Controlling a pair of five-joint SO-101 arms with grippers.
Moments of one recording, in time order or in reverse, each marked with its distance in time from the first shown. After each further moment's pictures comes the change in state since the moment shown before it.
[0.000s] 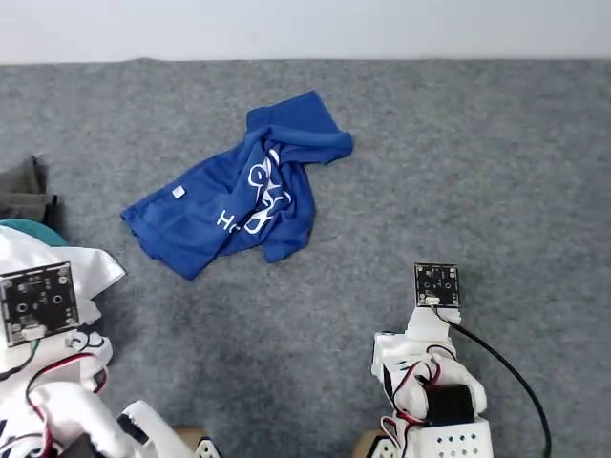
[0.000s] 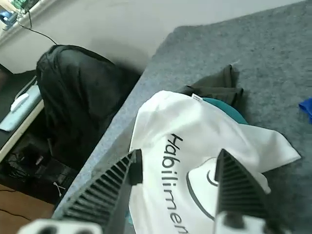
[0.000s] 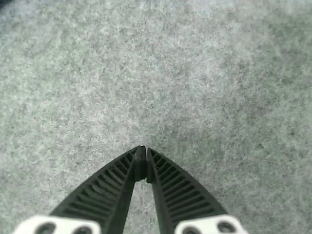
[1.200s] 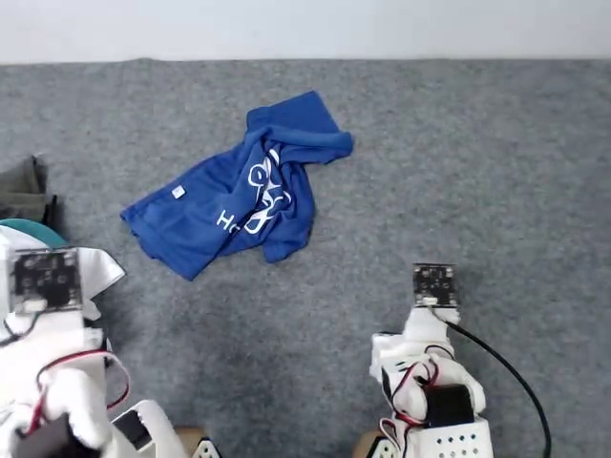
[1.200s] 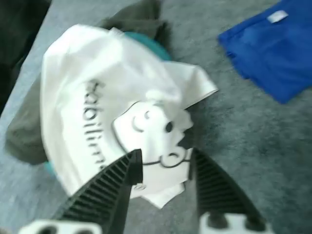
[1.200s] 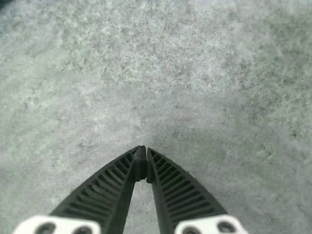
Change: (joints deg) left arm 12.7 10.2 -4.8 18.1 6.1; right arm -2.5 0.0 0.0 0.0 0.0
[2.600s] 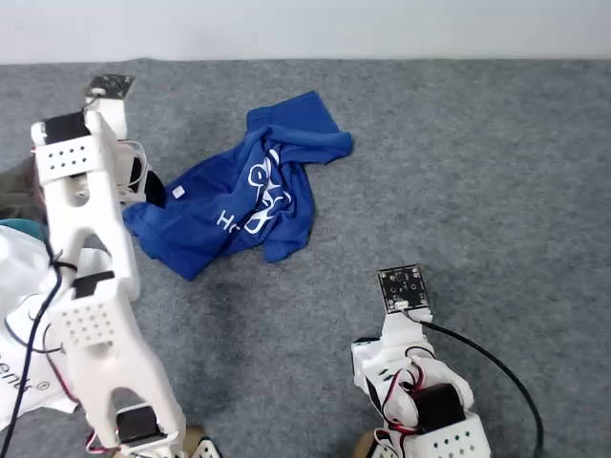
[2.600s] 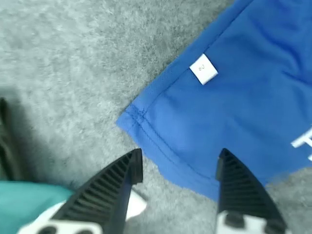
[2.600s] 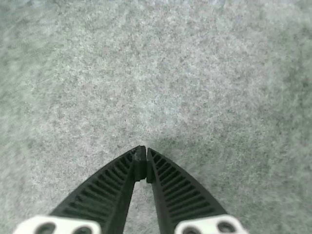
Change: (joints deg) left arm 19.9 117.8 -79.4 -4.2 10.7; right arm -9.4 0.0 0.0 0.0 0.0
